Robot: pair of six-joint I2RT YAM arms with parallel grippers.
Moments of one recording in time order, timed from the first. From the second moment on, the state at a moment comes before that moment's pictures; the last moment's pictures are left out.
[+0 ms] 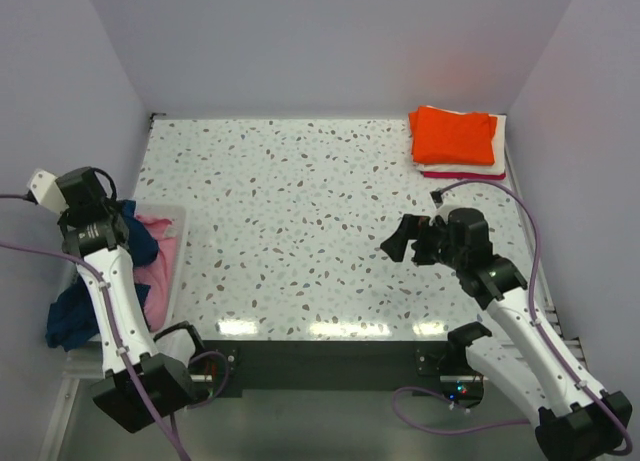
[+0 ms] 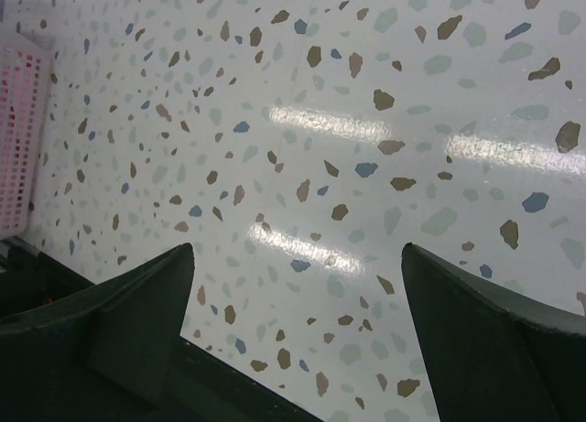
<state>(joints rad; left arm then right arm) 0.49 0.99 1.03 -0.66 -0.34 -0.64 0.36 0.75 0.66 -0.49 -0.21 0.47</state>
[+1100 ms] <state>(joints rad) -0.27 1.30 1.81 -0.61 -0.14 -0.53 0.36 0.79 0.69 -0.47 -0.22 0.44</state>
